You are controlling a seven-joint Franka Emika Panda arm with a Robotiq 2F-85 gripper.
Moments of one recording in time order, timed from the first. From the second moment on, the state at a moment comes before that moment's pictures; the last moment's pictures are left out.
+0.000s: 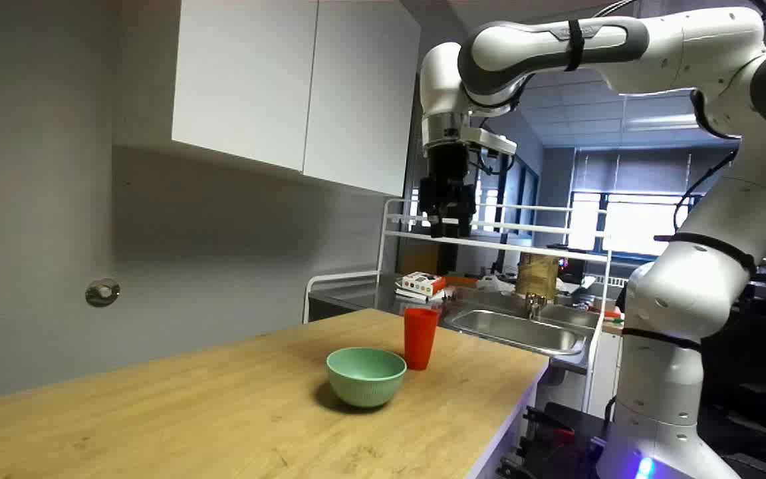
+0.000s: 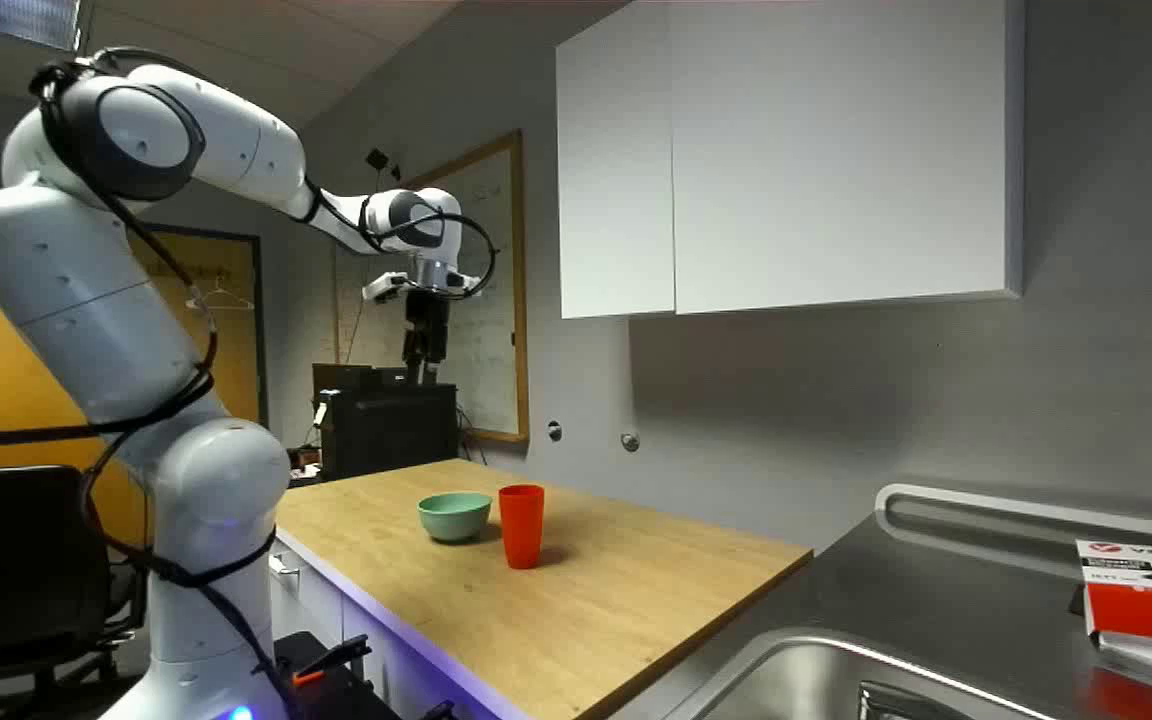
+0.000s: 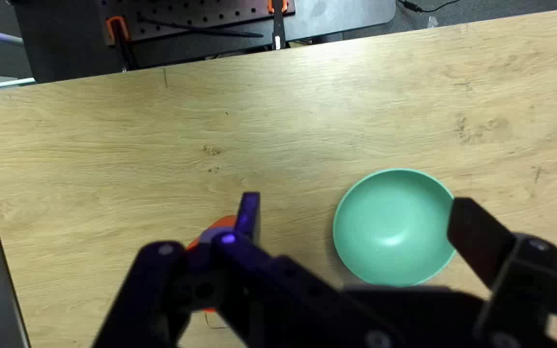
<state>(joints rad) 0.06 -0.49 0.24 -2.19 0.13 1.56 0.44</state>
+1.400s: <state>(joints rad) 0.00 -0.37 0.16 -2.20 0.09 1.73 0.43</state>
